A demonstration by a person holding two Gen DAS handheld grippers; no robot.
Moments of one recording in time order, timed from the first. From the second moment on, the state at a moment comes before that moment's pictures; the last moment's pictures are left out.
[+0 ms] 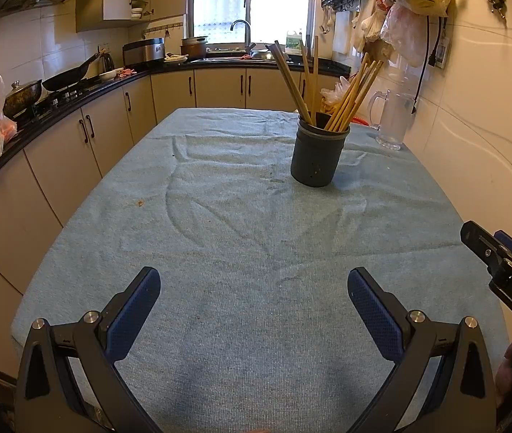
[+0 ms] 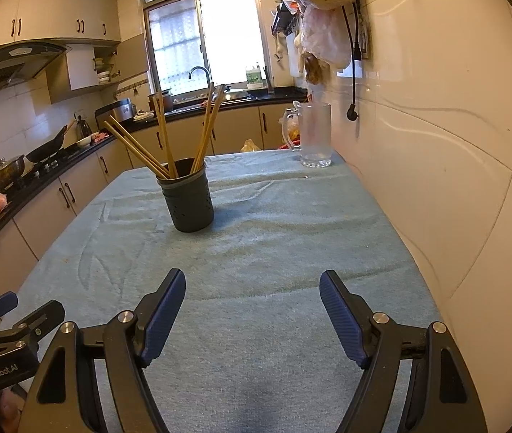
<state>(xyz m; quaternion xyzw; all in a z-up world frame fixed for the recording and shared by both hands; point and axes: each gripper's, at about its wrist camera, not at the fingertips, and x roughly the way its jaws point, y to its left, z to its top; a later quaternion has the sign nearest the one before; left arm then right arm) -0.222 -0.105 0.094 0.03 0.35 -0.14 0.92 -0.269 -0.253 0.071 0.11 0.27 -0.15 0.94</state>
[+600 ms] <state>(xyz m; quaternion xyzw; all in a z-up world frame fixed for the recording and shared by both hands) -0.219 -0.110 0.090 0.04 0.36 -0.13 0.92 -0.264 -0.255 0.064 0.11 0.28 -0.15 0.94</state>
